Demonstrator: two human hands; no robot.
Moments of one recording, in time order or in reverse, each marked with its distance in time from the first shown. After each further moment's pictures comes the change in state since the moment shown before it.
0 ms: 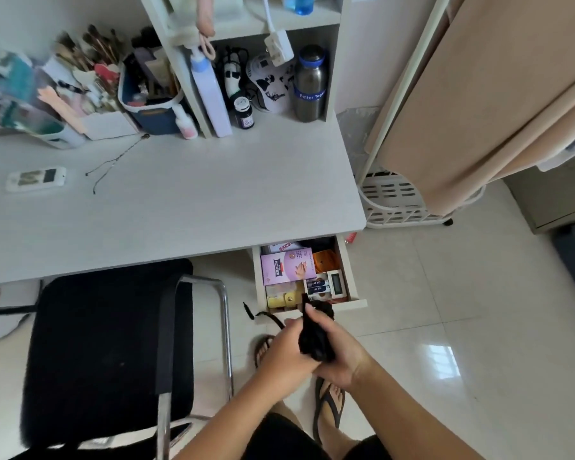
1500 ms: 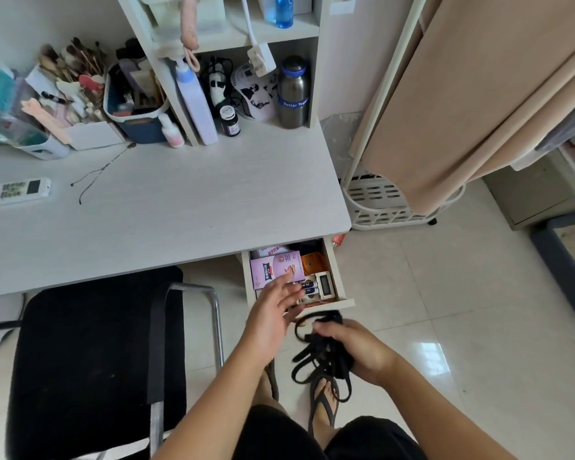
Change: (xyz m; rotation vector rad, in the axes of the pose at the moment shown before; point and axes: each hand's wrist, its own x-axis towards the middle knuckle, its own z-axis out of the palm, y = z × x) left_hand 0.054 0.008 -0.012 -1.158 0.127 -0.179; right_hand -0.035 -0.025 -0.021 -0.600 0.098 -0.143
